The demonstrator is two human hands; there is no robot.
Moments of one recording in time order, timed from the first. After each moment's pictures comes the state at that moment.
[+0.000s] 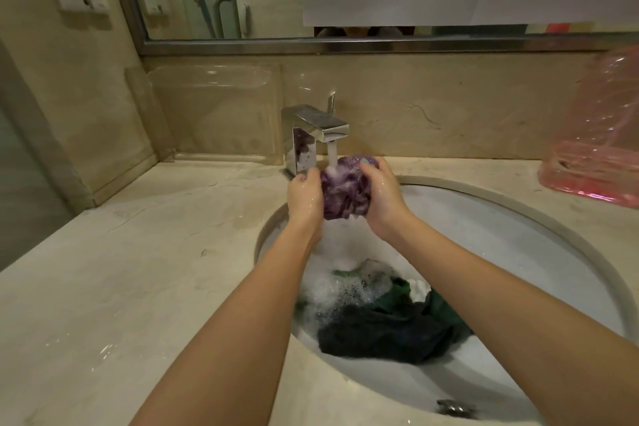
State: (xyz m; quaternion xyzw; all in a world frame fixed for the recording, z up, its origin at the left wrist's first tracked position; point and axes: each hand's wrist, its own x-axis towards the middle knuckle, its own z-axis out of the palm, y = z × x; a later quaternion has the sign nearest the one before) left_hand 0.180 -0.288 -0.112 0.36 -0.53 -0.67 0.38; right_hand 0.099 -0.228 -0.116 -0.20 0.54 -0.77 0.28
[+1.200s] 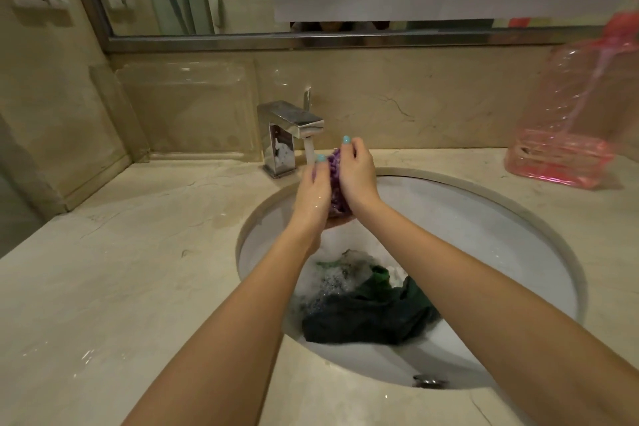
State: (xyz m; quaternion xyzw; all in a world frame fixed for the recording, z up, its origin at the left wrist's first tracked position) left_hand 0.180 -0.251 -0.107 0.30 -0.59 -0.70 0.27; right_hand 0.104 -0.231 -0.101 -0.27 0.68 -0.68 0.06
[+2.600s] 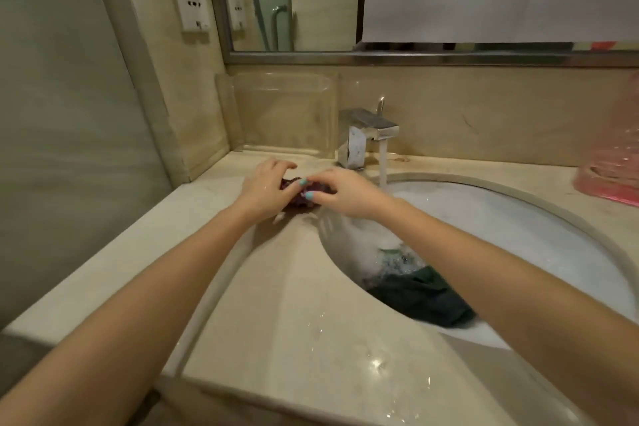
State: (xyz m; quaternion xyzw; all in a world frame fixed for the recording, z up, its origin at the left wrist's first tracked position) left_hand 0.339 -0.373 -0.101 0.33 -0.91 -0.14 0.20; right_hand 0.200 -0.246 -0.079 -0.65 0.72 -0.22 0.09
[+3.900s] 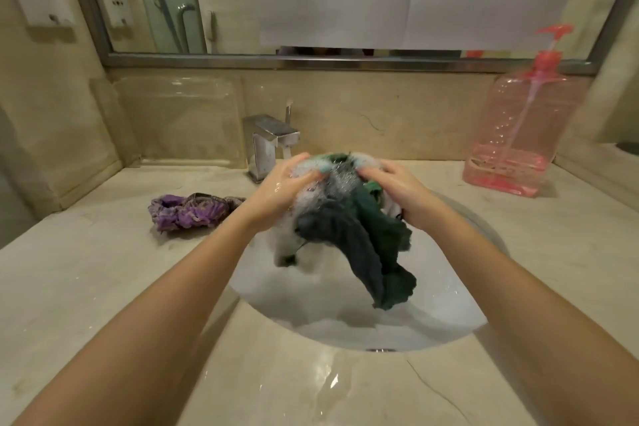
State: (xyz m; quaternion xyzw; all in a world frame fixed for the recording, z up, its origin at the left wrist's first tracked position) left_hand 0.220 -0.259 -0.071 0.09 -0.82 -0.52 0.22; right_hand 0.075 -0.106 -0.067 -0.36 0.73 -0.54 0.20
